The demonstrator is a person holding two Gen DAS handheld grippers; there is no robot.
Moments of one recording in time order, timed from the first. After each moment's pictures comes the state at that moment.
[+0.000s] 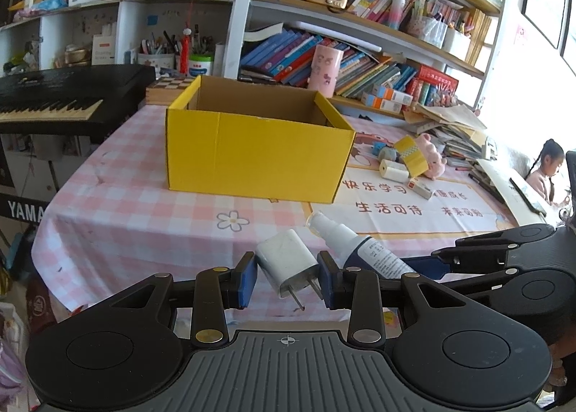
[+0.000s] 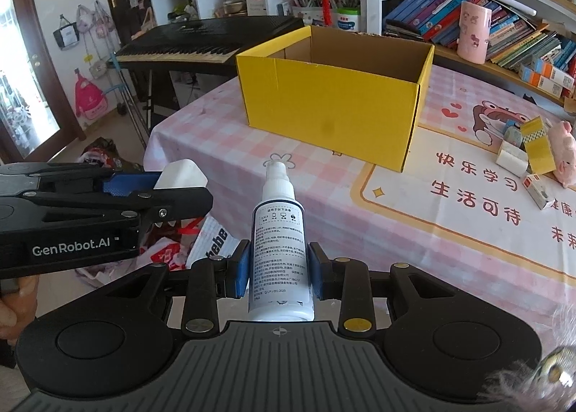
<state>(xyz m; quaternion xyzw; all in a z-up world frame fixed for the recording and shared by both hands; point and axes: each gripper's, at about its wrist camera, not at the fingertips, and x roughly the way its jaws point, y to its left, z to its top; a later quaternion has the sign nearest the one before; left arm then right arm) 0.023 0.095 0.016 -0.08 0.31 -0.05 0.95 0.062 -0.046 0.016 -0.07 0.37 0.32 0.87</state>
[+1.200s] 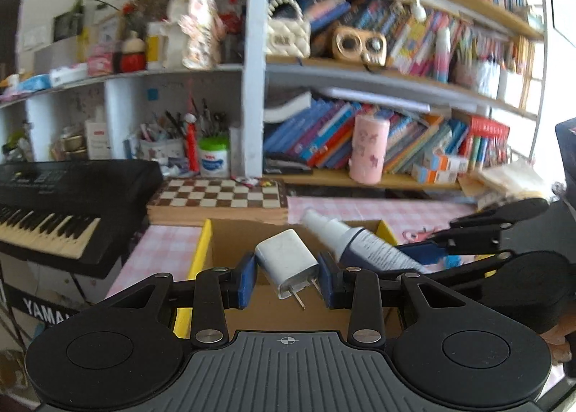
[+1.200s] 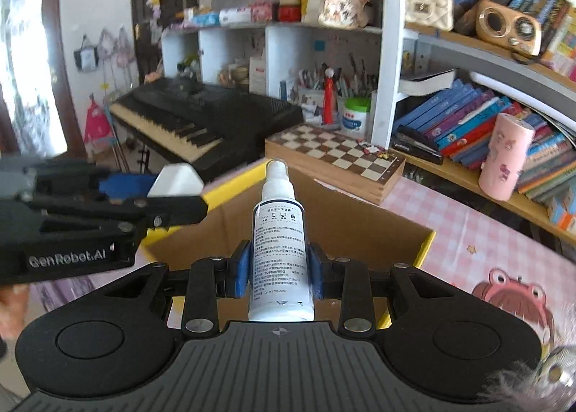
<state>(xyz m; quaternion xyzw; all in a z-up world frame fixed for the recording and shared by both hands) 0.238 0.122 0.081 -0.02 0.24 -0.01 0.97 0.293 -0.006 0.091 -0.12 0.27 0.38 0.87</state>
